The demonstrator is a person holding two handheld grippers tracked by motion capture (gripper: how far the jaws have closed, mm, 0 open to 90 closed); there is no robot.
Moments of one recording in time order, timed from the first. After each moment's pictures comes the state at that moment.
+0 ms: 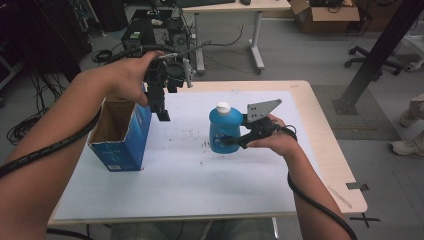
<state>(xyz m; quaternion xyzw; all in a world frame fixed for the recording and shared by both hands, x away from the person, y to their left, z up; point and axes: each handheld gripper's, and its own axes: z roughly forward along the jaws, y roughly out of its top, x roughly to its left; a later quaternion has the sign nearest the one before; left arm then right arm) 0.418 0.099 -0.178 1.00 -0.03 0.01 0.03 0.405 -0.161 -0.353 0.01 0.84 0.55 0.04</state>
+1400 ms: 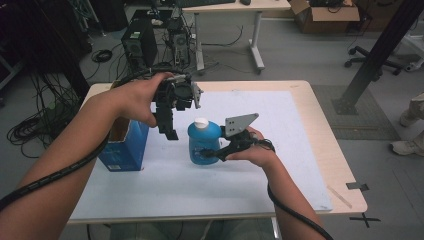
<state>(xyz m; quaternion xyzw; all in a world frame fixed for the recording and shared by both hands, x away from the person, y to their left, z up) 0.394 0.084 -0.210 1.00 -0.04 0.00 0.04 0.387 -0.107 -0.381 -0.01 0.83 0.56 0.02</state>
